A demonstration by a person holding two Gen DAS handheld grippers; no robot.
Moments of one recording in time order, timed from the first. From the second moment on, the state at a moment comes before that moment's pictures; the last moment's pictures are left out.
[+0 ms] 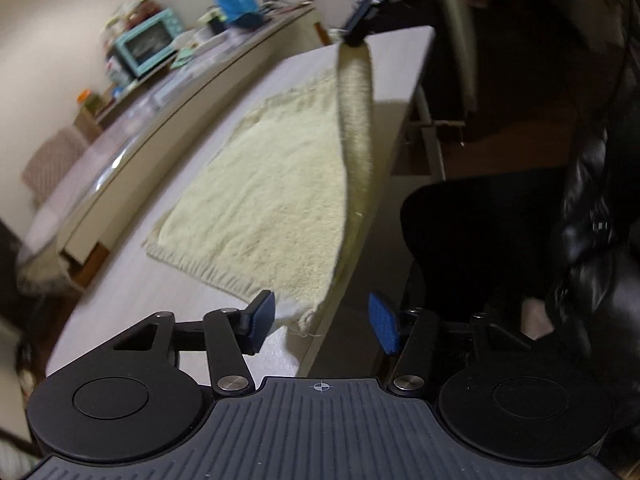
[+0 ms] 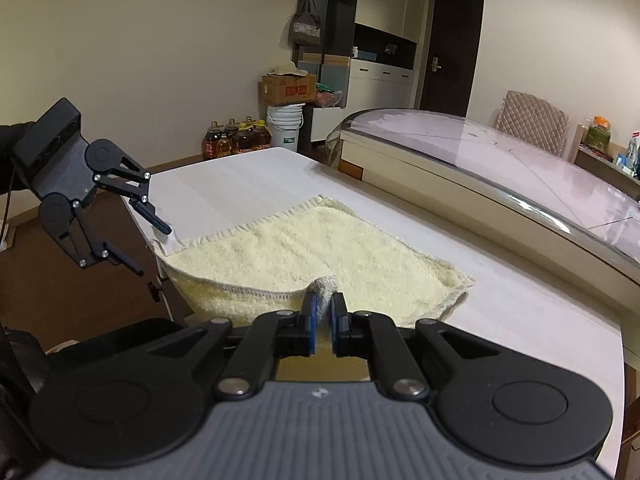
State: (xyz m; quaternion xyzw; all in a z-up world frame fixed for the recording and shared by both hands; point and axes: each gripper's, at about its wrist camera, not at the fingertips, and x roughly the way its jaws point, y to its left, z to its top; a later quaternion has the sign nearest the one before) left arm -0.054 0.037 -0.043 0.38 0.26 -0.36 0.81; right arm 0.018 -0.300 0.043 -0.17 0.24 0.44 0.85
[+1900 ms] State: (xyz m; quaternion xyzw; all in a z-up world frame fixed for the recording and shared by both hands) left arm 0.016 0.030 0.003 0.38 0.33 -0.41 0.76; right arm -0.074 -0.293 -0.054 -0.56 0.11 0.43 0.69
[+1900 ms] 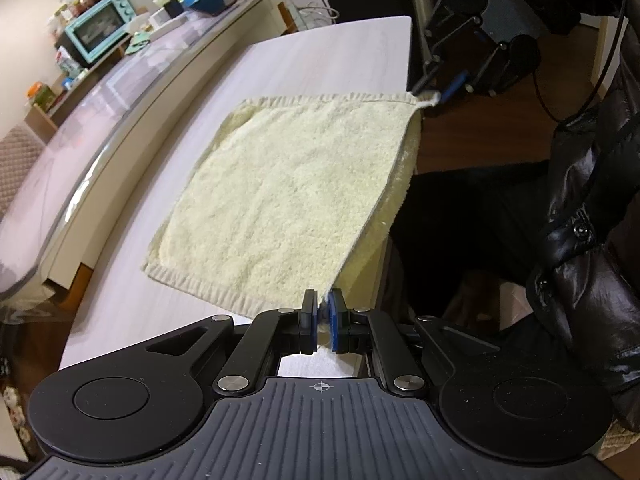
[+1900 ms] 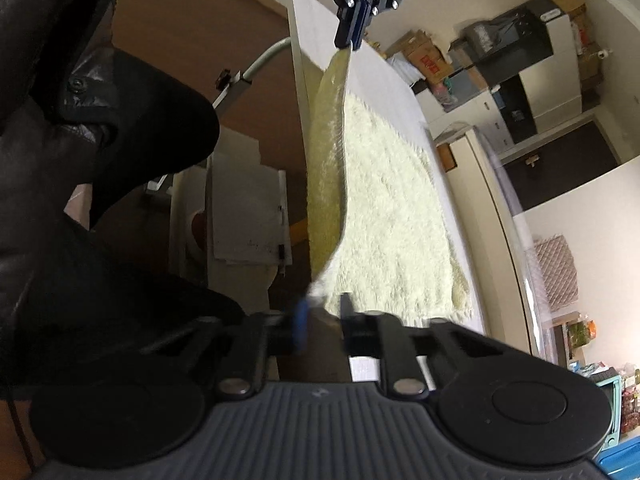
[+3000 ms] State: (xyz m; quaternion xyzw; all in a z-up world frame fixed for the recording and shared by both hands) left arm 0.197 0.049 0.023 0.30 0.36 -0.32 0.82; right arm 0.206 -0.293 0.031 -0.20 0.35 0.43 0.81
